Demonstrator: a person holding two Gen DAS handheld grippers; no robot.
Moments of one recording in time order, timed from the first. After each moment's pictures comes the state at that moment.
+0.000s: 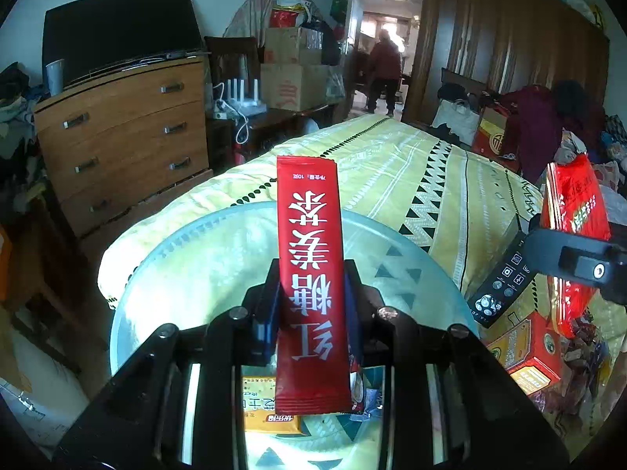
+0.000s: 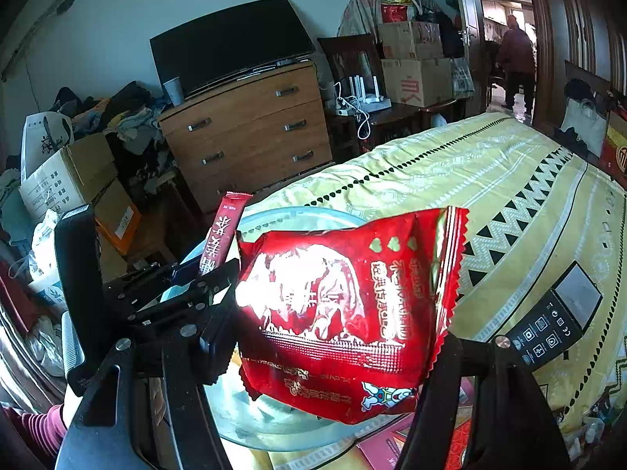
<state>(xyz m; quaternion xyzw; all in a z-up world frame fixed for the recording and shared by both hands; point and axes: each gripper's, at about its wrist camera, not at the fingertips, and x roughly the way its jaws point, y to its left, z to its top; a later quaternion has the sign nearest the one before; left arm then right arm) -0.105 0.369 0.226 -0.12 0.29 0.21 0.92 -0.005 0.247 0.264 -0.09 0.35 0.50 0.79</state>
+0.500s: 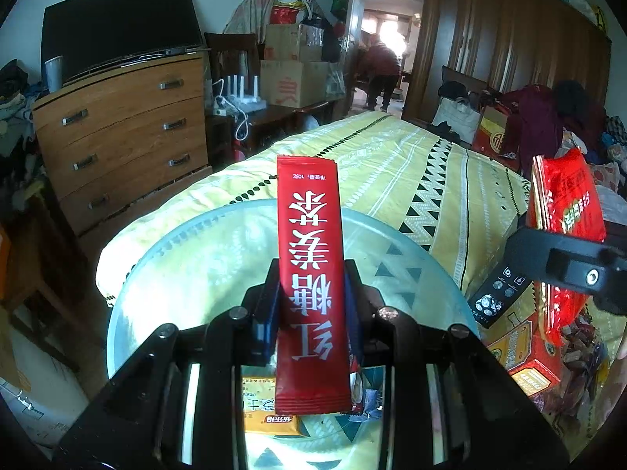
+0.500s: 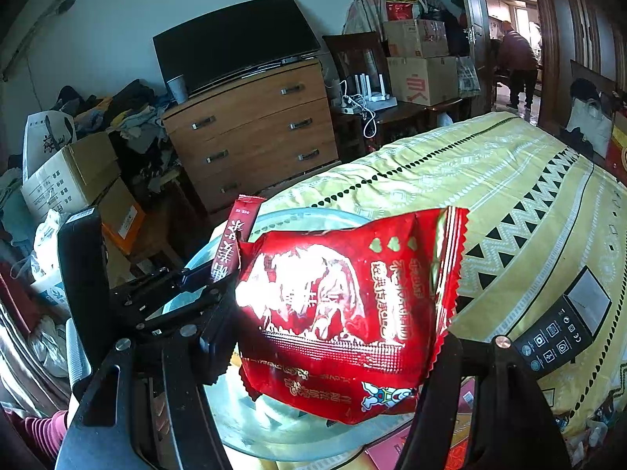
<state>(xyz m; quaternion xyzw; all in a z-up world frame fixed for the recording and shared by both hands) -0.103 0.369 0.228 -0.12 0.30 0.21 0.92 -0.008 0.254 0.262 -0.09 0.35 0.51 0.78</state>
